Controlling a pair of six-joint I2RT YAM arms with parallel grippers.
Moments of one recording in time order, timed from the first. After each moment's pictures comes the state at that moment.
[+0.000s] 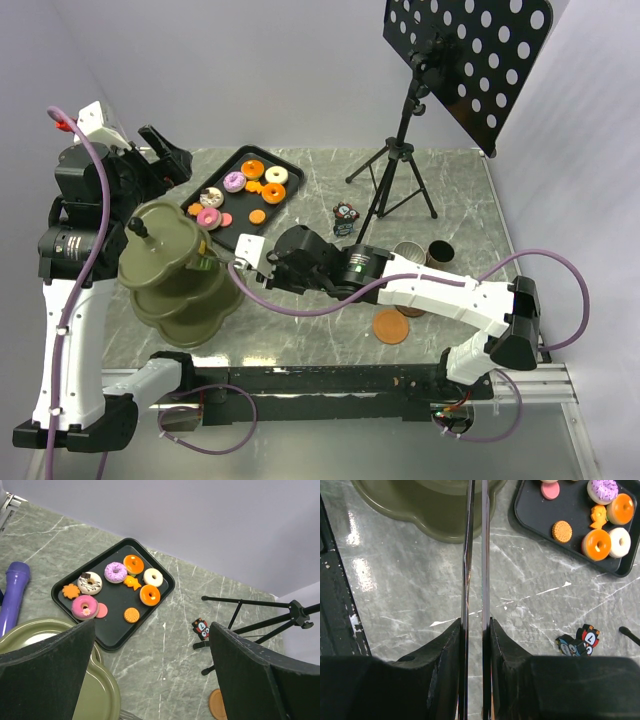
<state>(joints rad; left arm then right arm) -0.09 1.04 1.60 -0.78 -0.05 -0.49 1.21 1.50 1.44 -0.58 0.13 -0.33</state>
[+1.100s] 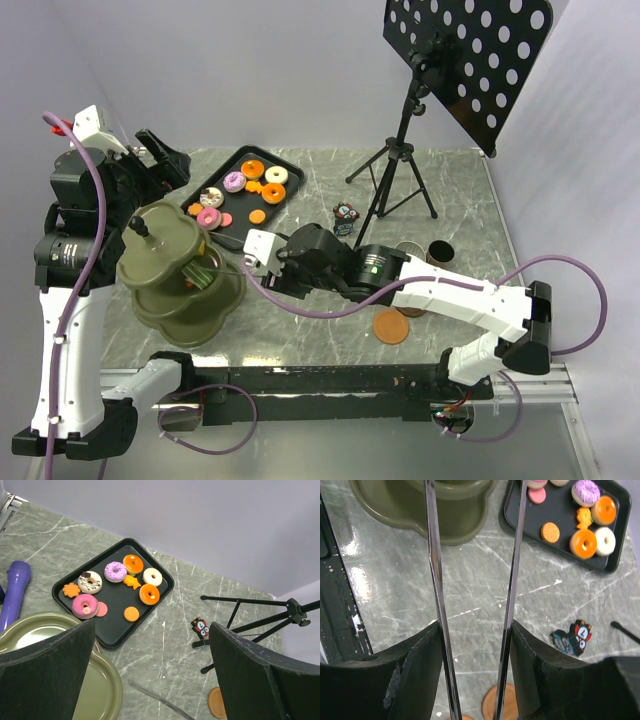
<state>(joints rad) -0.09 1.02 1.60 -0.79 -0.05 -0.50 1.22 1.43 1.43 -0.59 0.15 -0.32</state>
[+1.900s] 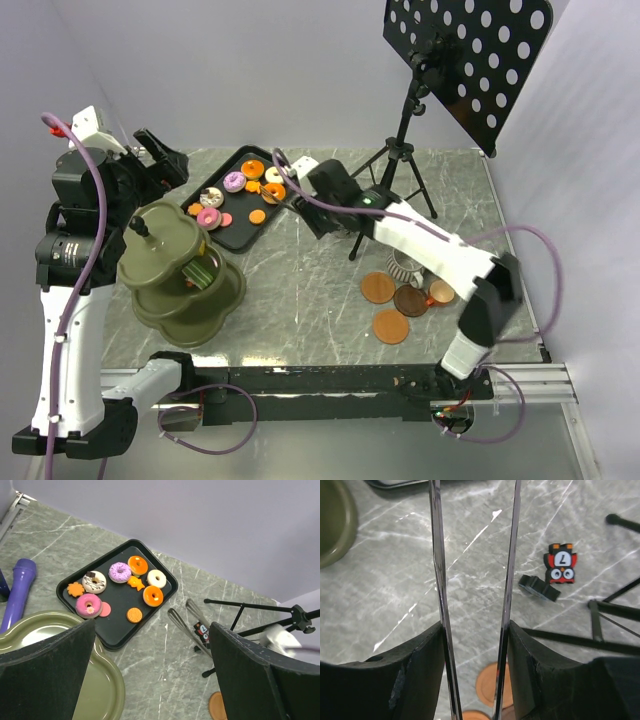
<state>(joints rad) -0.09 1.02 1.59 -0.79 -0.08 -0.51 0.80 1.62 1.56 -0.69 0.13 -0.06</state>
